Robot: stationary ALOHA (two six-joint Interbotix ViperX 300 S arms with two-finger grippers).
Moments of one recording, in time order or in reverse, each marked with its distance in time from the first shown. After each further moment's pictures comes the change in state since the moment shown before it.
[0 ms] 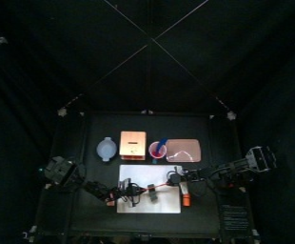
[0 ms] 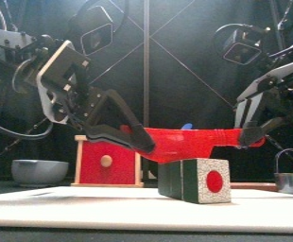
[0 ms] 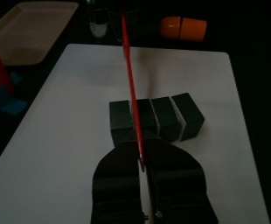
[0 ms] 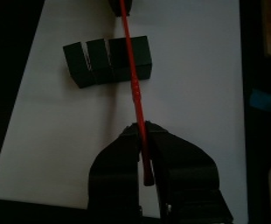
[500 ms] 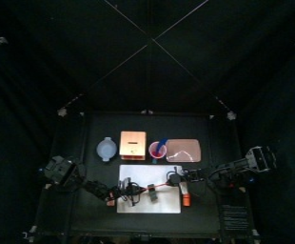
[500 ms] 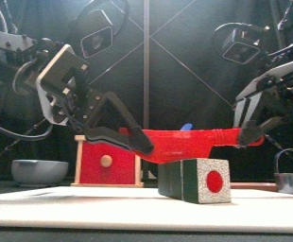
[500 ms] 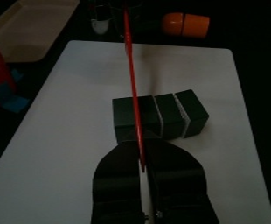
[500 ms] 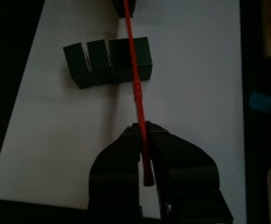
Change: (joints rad) left arm 0.020 0.000 0.008 0.006 0.014 0.000; right arm 0.000 0.005 -0.008 -0.006 0.008 0.002
